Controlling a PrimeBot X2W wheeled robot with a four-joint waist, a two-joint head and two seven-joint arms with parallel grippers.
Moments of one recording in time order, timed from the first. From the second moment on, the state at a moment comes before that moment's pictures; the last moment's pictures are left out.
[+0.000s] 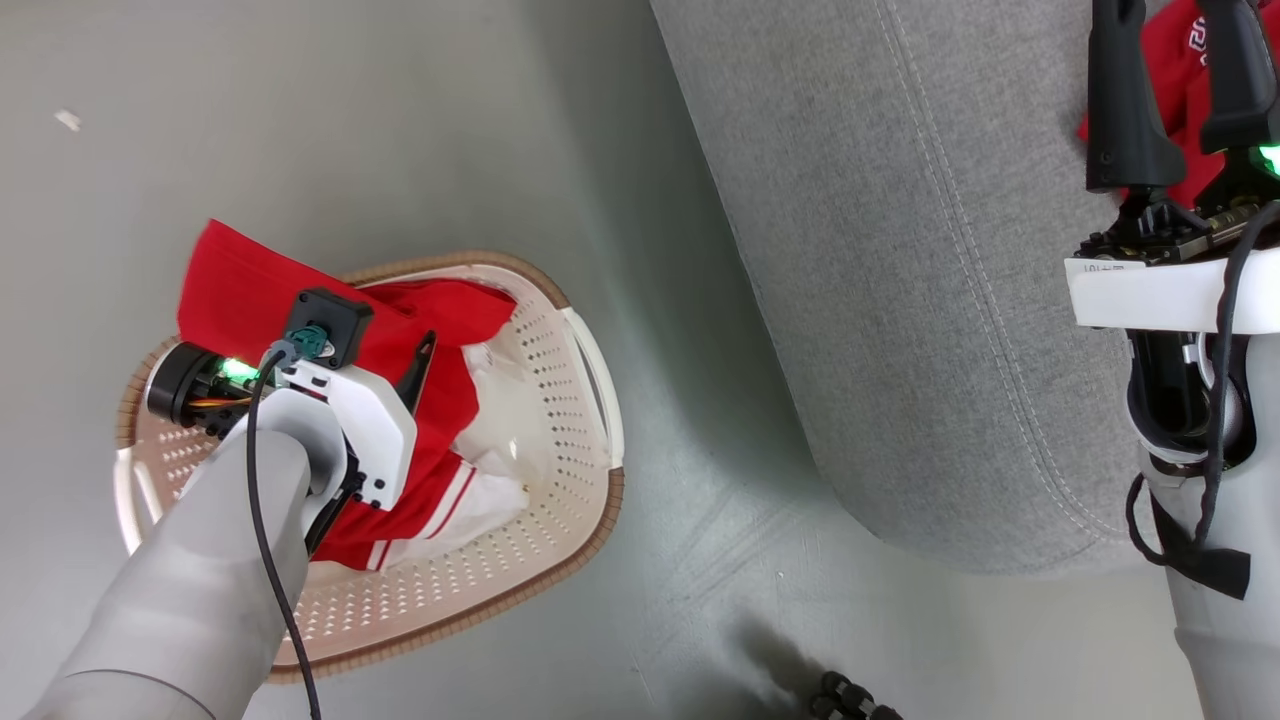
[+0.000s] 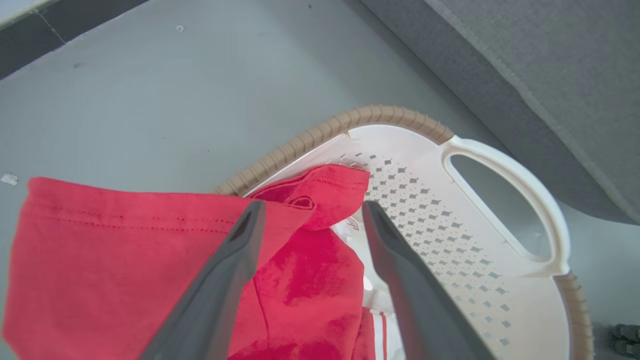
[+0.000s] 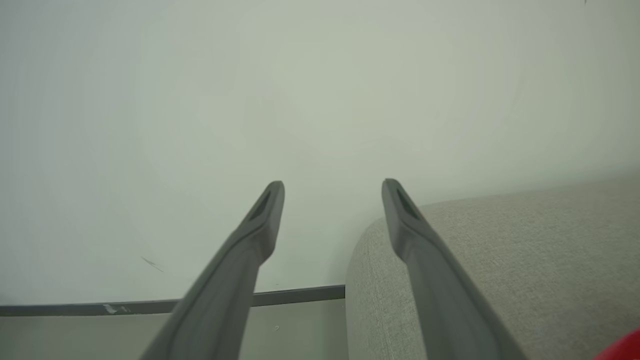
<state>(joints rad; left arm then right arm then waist) -0.89 0.13 -0.71 1.06 -0.46 -0.11 -0.15 -0.58 -0.10 0.05 -0.11 0.38 0.12 -0.26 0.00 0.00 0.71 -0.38</state>
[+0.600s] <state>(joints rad) -0.83 0.13 -0.62 0.91 -0.55 -0.12 -0.25 -0.52 -0.17 0.05 -0.05 0.38 0.12 -0.26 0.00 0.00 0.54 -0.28</state>
